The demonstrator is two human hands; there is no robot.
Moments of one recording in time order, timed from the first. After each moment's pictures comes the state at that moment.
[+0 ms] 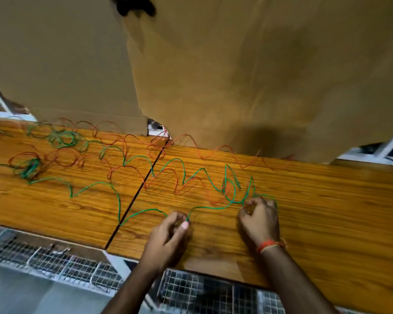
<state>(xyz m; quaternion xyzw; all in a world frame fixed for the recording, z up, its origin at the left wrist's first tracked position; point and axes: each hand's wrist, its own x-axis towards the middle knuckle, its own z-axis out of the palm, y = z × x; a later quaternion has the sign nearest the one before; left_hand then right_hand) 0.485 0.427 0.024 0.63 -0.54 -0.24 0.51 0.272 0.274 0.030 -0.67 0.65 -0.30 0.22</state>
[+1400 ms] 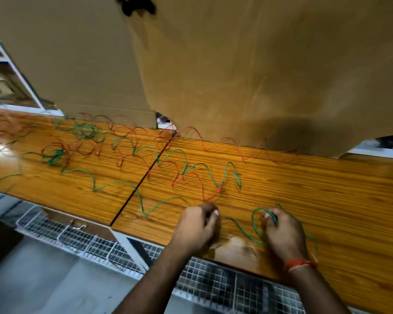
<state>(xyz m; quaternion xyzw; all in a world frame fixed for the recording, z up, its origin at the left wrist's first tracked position) 0.391 0.393 0.047 0.71 -0.57 -0.20 0.36 0.179 0.291 0.024 -0.72 0.59 -0.28 0.22</state>
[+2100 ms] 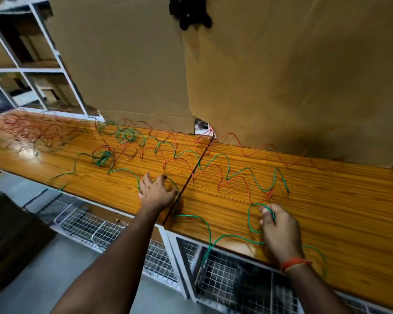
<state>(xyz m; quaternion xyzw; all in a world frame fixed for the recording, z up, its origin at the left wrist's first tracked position) 0.649 0.435 0.047 0.92 -0.34 -0.09 0.17 0.312 0.356 0.026 -0.72 0.52 -0.38 0.28</state>
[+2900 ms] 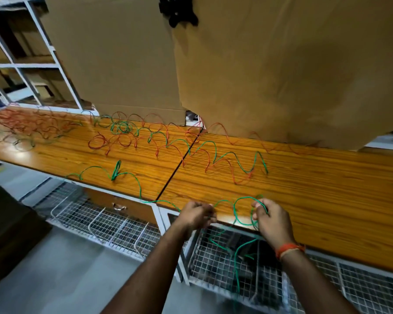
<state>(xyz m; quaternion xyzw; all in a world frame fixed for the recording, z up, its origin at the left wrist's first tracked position) 0.459 0.477 0.030 0.67 -0.24 -0.51 0.49 0.253 0.397 0.025 -0.71 0.51 -0.34 0.34</state>
